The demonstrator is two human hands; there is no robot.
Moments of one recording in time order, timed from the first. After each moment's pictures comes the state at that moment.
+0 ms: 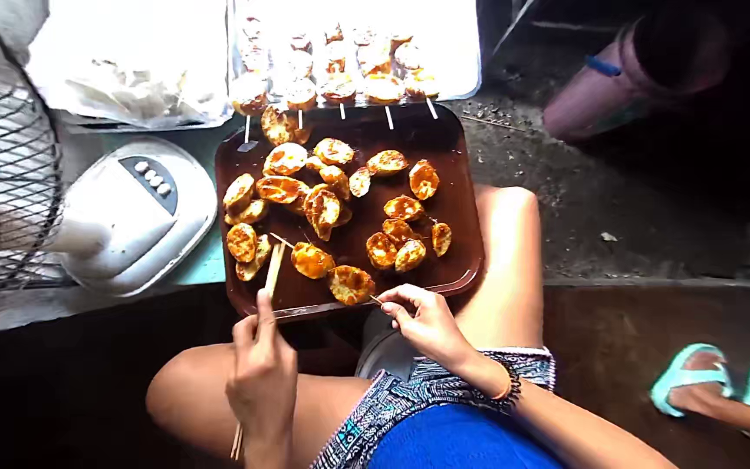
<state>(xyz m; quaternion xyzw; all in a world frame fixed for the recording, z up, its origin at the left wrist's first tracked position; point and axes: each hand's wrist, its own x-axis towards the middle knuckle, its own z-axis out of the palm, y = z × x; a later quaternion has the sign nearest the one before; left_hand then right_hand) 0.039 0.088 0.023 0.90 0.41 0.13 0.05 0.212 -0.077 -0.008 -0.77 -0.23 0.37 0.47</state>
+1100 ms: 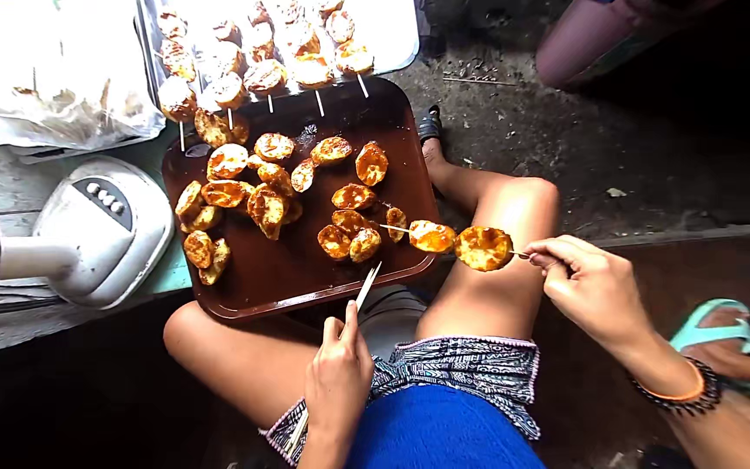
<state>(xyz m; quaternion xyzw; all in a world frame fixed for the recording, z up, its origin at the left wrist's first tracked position) 0.098 -0.036 0.024 0.94 0.31 0.00 0.16 0.340 -0.268 0.023 -0.93 -0.27 0.09 0.24</state>
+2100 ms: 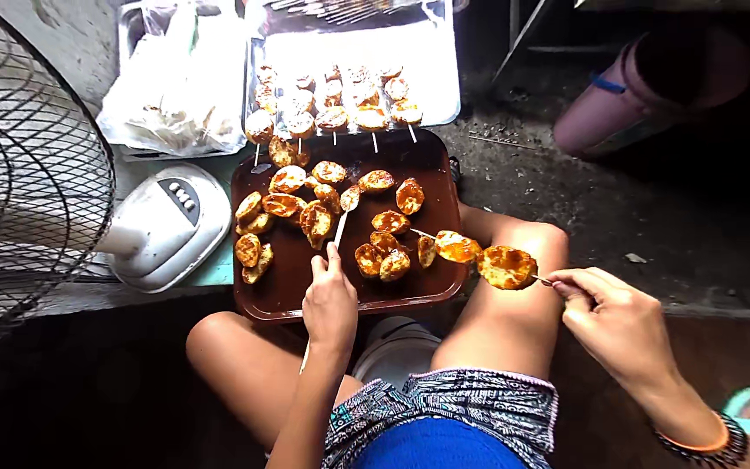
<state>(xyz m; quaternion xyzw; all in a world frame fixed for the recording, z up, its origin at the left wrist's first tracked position) 0.173 0.049 0.034 0.89 0.44 -0.02 0.13 0.339 -0.241 0.044 -0.93 -0.30 0.01 0.21</state>
